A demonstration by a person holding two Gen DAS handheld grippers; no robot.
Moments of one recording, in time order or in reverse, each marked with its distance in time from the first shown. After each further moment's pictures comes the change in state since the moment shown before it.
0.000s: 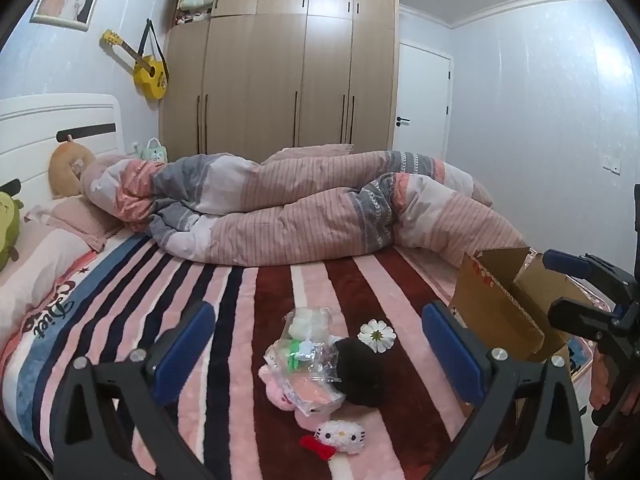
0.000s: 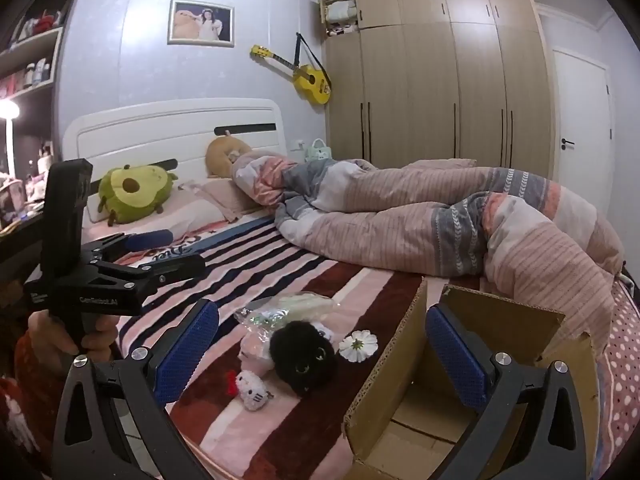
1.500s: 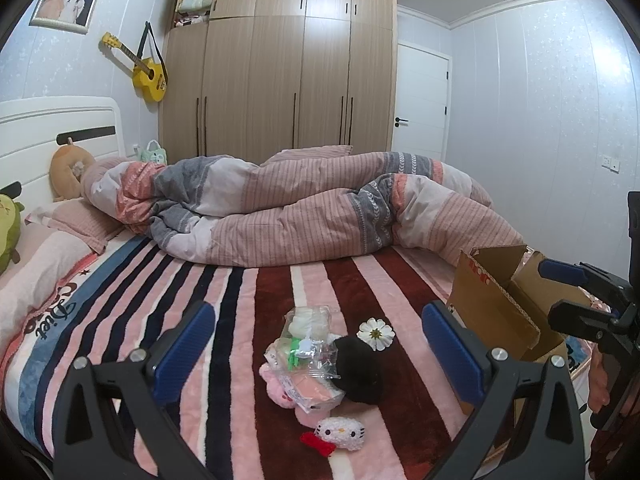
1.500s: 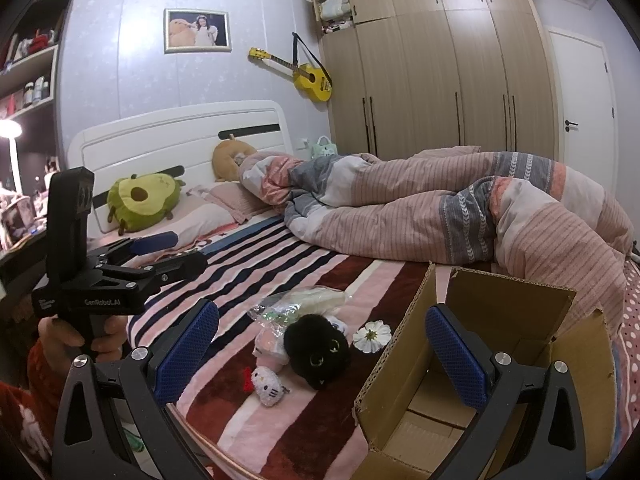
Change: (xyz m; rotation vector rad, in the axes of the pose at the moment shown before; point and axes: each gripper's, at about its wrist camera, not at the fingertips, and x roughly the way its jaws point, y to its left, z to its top) left arm -0.008 -0.001 -0.001 0.003 -0.009 -0.006; right arm 0.001 -0.004 -0.009 0.056 0.007 0.041
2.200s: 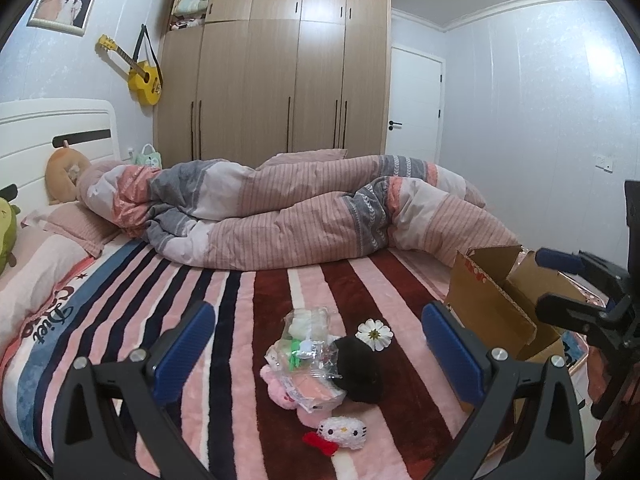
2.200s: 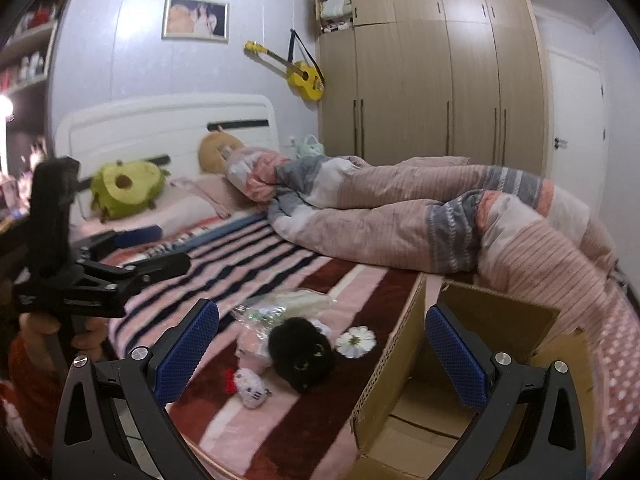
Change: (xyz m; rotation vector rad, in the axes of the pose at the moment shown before) left arm -0.006 0.006 -0.002 0.006 -0.017 -0.026; right arm 0.002 0.012 0.010 -0.073 0.011 -0.103
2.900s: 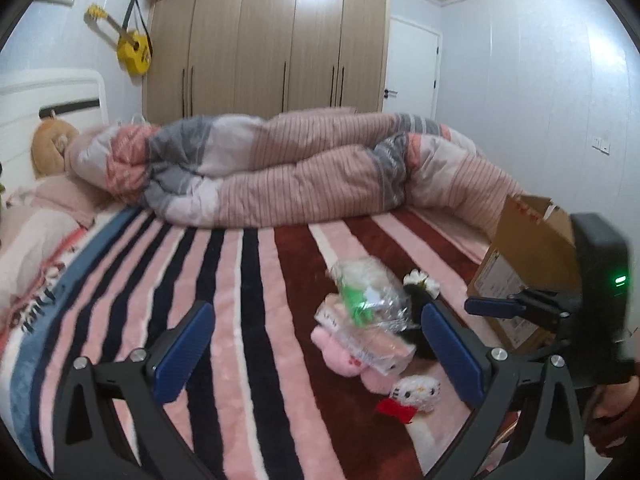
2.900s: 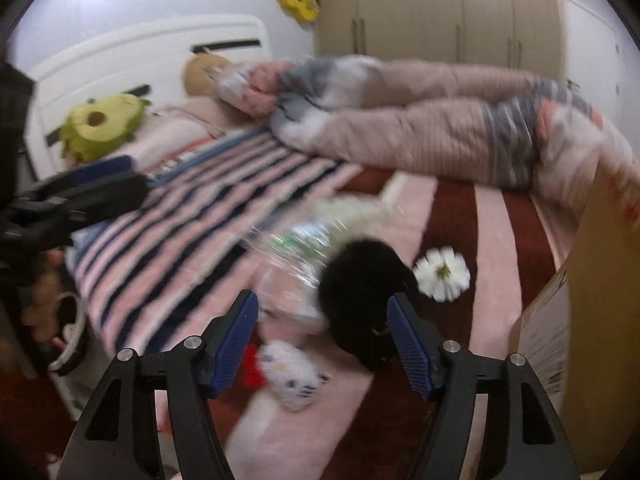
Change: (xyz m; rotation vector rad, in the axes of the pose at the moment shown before) left arm 0.051 0.081 -0.042 0.000 0.138 -0.049; right arm 0.155 0.064 -0.066 0.067 0.300 -0.014
